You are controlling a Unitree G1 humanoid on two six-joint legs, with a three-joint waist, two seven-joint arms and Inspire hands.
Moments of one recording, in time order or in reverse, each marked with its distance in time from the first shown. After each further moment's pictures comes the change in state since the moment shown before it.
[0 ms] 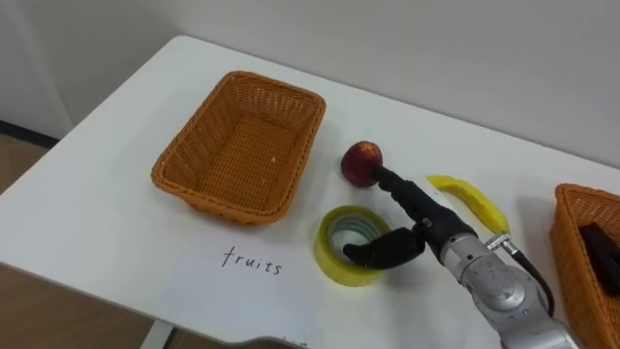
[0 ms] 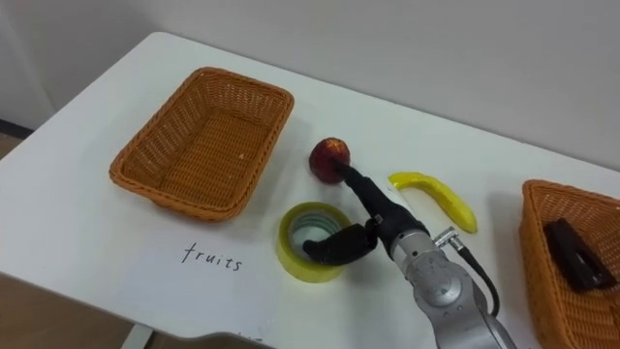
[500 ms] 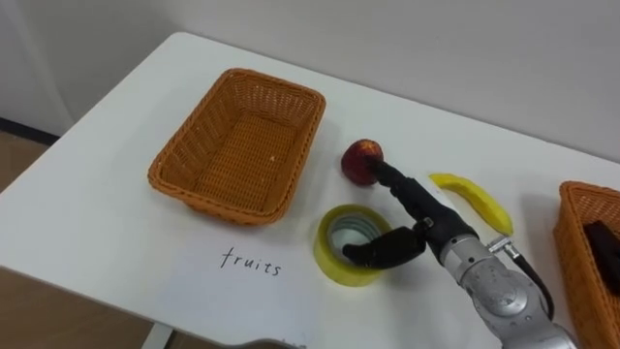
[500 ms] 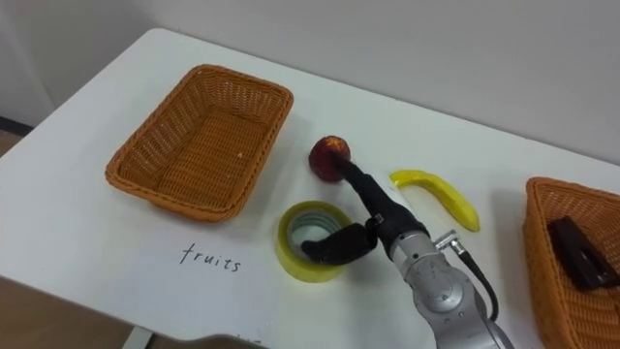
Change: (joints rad) left arm -0.002 -0.002 -0.001 0.000 0.000 -0.017 0.000; right arm 0.026 0.002 -0.001 -0.021 0.035 -0.028 -0.046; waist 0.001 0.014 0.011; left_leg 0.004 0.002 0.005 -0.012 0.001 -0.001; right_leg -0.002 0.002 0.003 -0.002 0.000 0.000
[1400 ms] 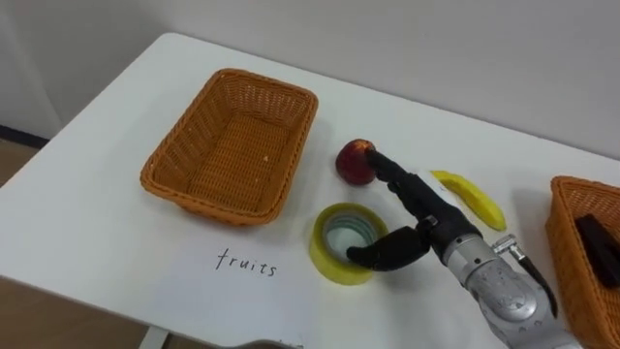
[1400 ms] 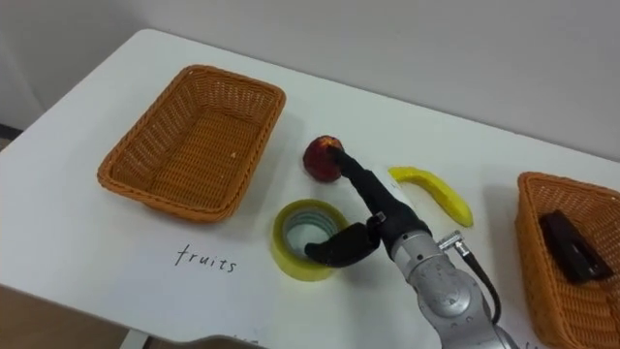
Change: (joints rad) left arm -0.011 0.001 -0.001 0.005 -0.001 -0.055 0.005; right arm 0.027 -0.003 -0.009 -0.052 0.076 -0.036 -0.009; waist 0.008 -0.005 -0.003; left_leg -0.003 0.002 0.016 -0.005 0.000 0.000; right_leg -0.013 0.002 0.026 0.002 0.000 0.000
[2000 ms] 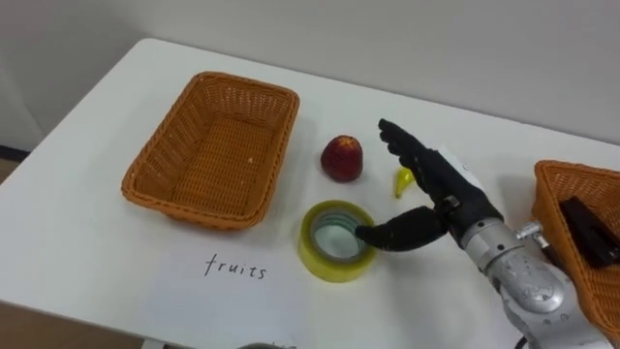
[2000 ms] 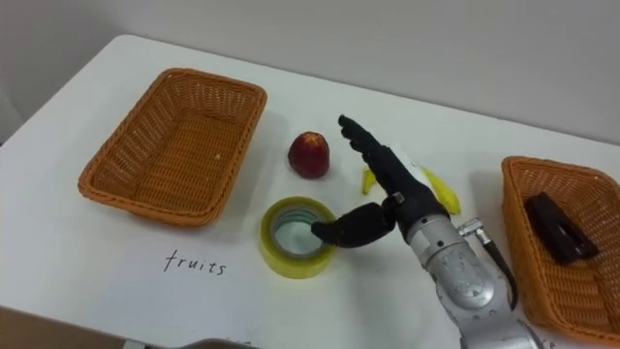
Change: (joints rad) left arm 0.010 -0.003 0.001 0.002 0.000 -0.022 -0.017; right arm 0.003 -0.043 -0.049 -0.078 0.035 -0.033 0.008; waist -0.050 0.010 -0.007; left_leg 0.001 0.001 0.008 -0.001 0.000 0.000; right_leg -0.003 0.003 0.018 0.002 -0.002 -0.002
